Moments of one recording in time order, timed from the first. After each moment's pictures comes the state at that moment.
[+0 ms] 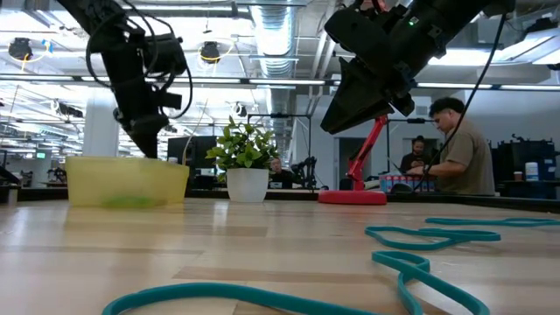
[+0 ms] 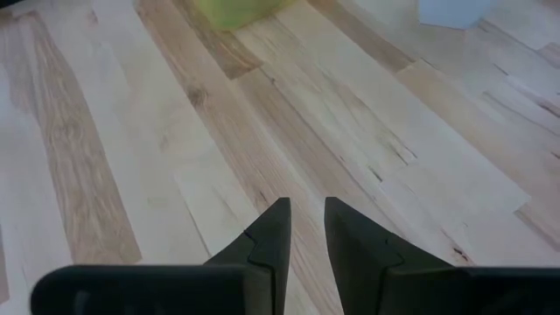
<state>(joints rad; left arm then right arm) 0.61 1.19 0.70 -0.60 -0.31 0.01 0.33 1.66 0.98 -0.23 0.55 0.67</state>
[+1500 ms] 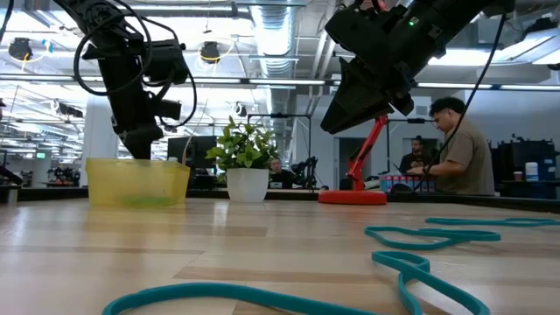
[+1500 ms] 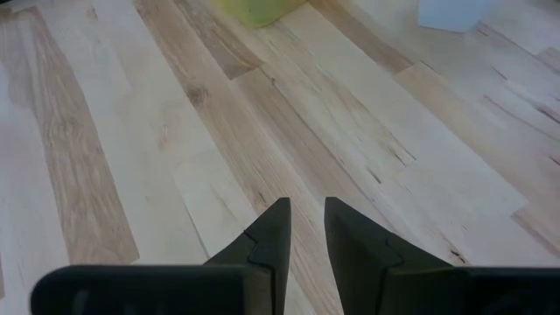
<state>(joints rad) 0.50 1.23 0.65 -0.59 -0.38 -0.05 0.33 1.66 0.98 -0.23 0.55 0.65</state>
